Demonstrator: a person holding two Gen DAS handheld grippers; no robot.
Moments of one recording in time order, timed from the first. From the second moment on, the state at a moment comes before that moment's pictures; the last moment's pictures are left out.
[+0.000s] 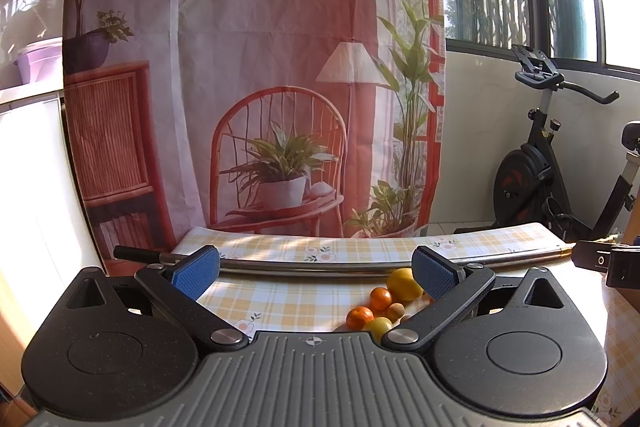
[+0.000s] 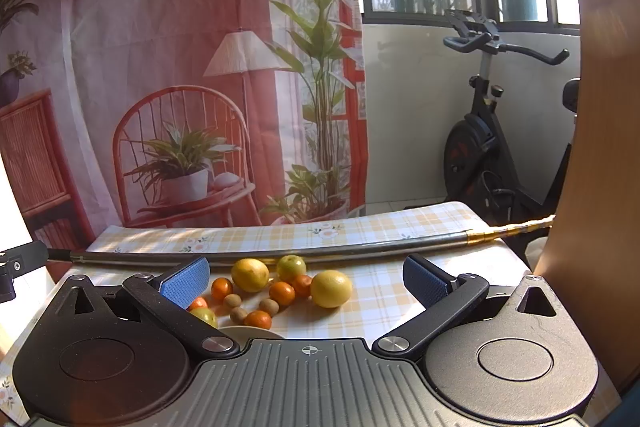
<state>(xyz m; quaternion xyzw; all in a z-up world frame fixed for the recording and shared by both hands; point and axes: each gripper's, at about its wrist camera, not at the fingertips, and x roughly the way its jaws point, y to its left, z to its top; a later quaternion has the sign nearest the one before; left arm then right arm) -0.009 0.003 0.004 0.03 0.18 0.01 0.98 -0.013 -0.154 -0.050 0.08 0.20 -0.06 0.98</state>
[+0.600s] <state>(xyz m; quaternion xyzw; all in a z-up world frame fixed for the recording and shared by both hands) -0.010 0.004 0.003 0.03 0.19 0.00 0.98 -0.013 -0.152 -0.050 0.08 0.20 -0.06 0.98</state>
